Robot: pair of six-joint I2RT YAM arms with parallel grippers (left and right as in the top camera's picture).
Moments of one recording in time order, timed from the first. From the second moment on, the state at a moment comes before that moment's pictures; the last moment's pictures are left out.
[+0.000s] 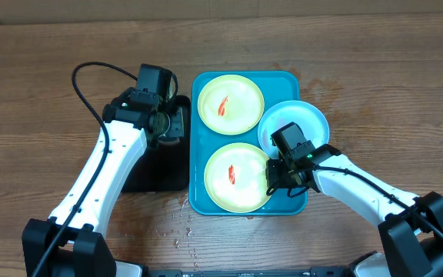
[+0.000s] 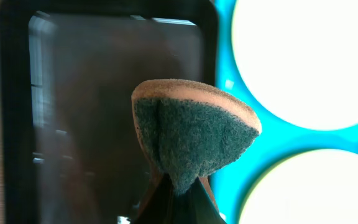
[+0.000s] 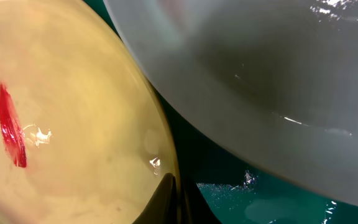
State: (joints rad) left arm -0.23 1.58 1.24 -0.85 -0.05 -0.29; right arm 0.52 1.60 0.81 -0.54 -0.14 0.49
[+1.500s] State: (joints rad) left arm -0.59 1.87 1.19 -0.76 0.03 -0.45; right arm 0.52 1.60 0.81 -0.54 -0.14 0.49
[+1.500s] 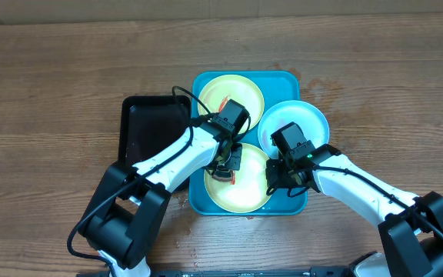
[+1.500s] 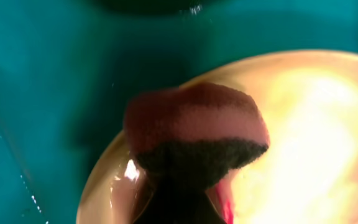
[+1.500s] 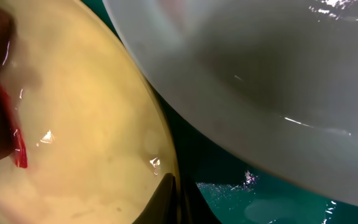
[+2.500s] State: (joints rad) left arm -0.61 2.03 1.53 -1.09 0.23 -0.31; right arm 0.52 1.60 0.81 -0.52 -0.14 0.49
